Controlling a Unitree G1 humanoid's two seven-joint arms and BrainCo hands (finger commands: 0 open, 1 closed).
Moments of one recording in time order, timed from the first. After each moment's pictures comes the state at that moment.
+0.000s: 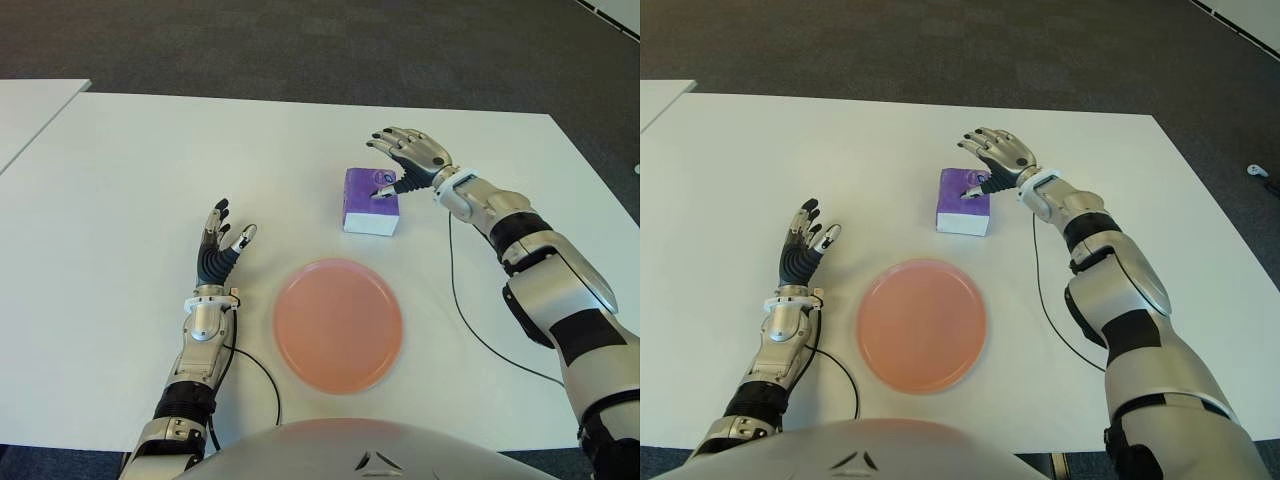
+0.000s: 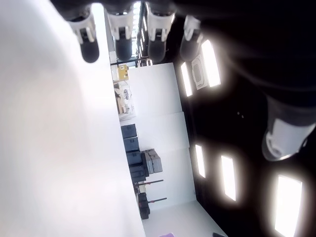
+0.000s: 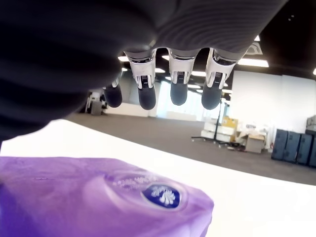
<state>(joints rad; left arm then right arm) 0.00 0.07 0.06 0.49 0.11 -0.55 0.18 -1.03 -0.54 0.67 1.18 -0.90 -0.59 -0.43</state>
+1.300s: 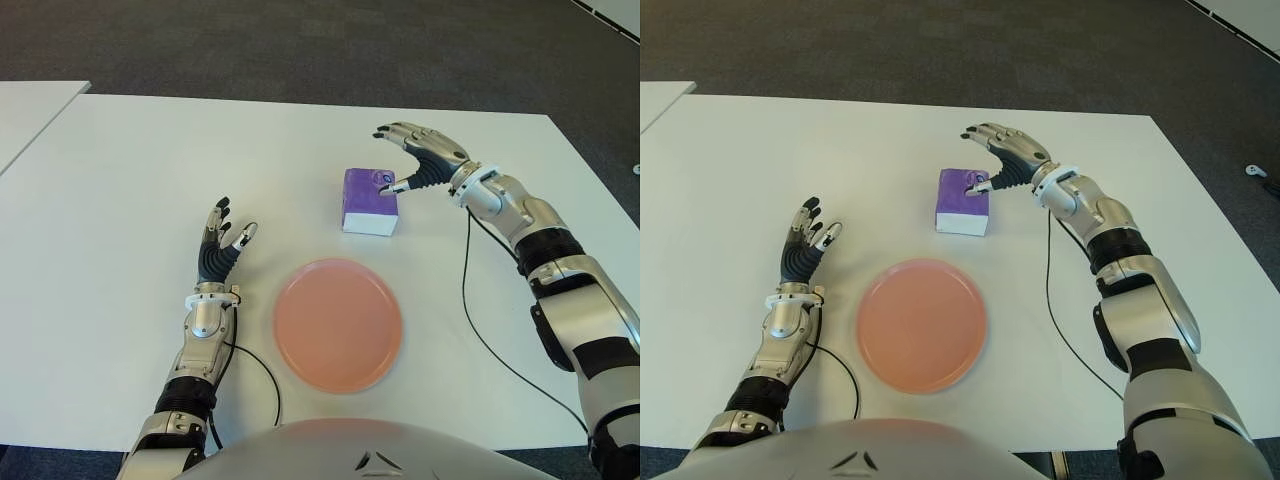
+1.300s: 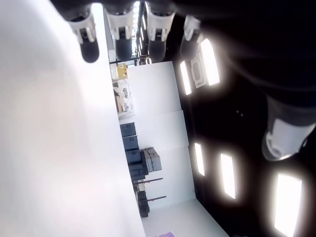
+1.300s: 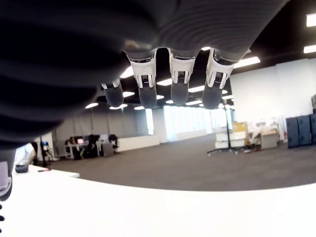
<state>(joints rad) -0.02 0.07 0.06 0.51 0.11 -0.56 0.18 -0.85 -0.59 0.46 0.90 -0.68 -0.66 -0.10</state>
